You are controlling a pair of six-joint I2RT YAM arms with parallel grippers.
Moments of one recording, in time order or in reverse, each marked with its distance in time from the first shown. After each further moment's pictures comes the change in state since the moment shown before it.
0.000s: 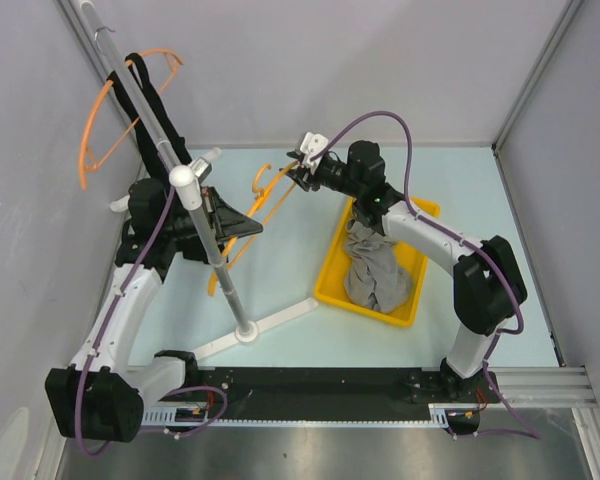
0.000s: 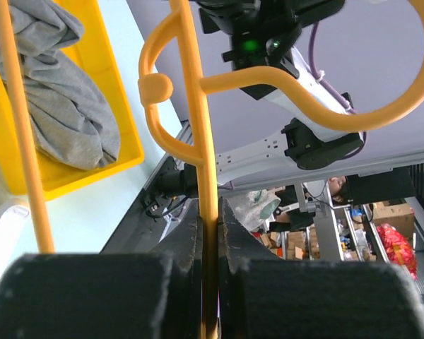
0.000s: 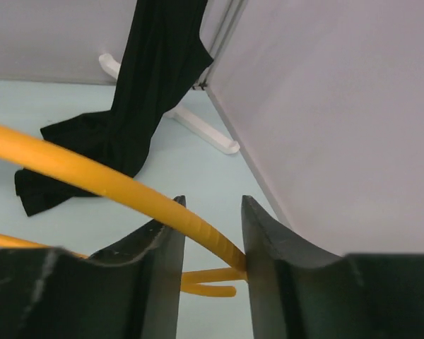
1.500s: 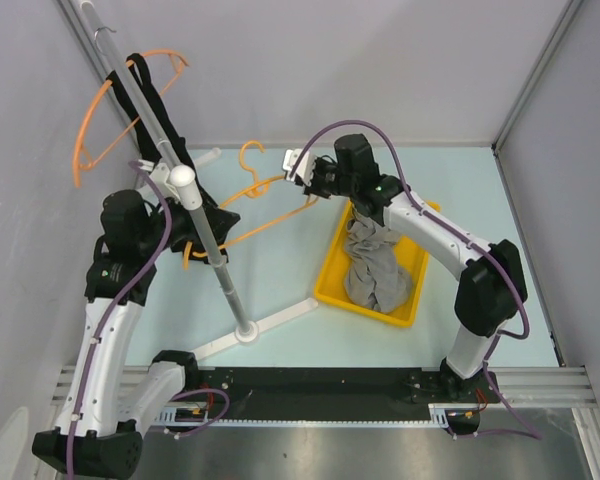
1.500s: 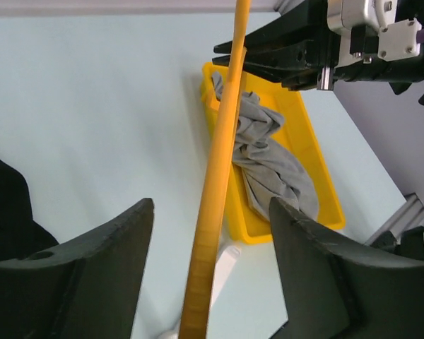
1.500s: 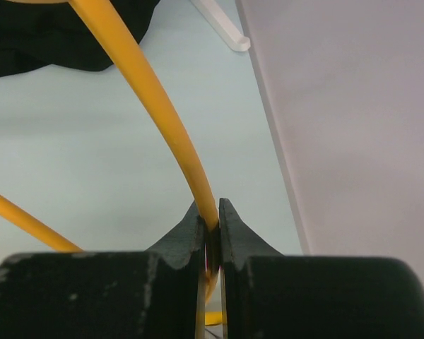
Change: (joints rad) left arm -0.010 -0.214 0.150 -0.401 -0.620 0.681; right arm 0.031 -0.003 0.165 -0.576 0.138 -0.387
